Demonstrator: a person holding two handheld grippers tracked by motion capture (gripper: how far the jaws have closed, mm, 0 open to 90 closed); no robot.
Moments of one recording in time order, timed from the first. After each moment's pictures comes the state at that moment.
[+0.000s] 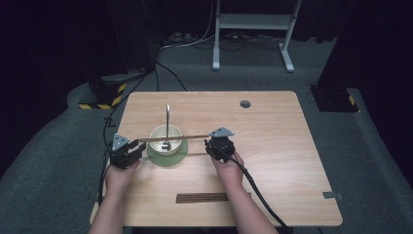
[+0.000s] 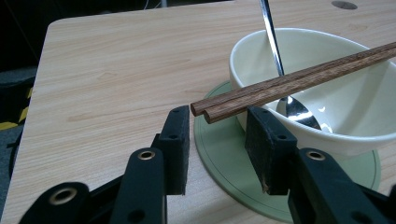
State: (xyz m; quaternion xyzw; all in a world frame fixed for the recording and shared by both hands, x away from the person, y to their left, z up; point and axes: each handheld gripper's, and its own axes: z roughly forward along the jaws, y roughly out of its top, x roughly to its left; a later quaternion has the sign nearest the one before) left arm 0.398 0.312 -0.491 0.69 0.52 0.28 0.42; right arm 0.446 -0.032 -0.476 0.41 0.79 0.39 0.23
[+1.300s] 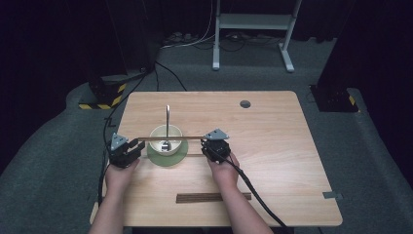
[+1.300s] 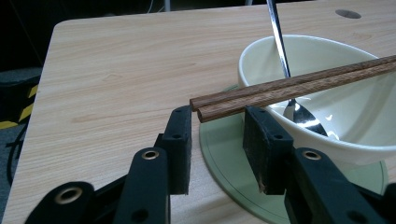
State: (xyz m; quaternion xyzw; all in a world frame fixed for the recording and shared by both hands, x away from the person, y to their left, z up) left arm 0.401 0.316 -0.493 0.68 0.53 0.28 0.43; right arm 0.439 -0.018 -0.479 0.41 0.78 0.40 0.25
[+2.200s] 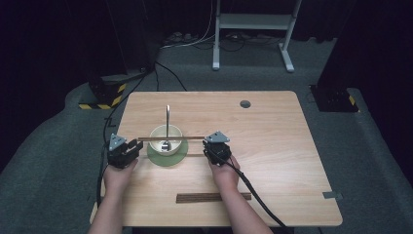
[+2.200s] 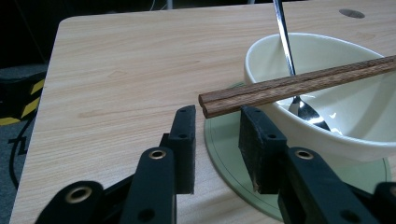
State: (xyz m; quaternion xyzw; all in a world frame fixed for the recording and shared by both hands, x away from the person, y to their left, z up) left arm 0.399 0.320 -0.493 0.68 0.53 0.28 0.43; right arm 0.433 -0.020 -0.484 0.41 0.78 0.40 0.25
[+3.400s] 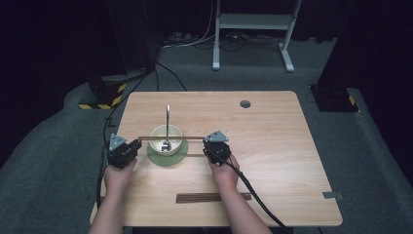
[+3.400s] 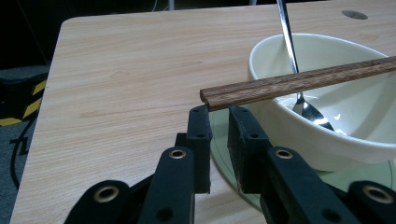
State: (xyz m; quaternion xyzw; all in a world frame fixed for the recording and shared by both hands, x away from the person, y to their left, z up) left arm 0.400 0.320 -0.495 0.67 0.53 0.29 0.43; right arm 0.435 -0.018 -0.484 0.42 0.78 0.39 0.26
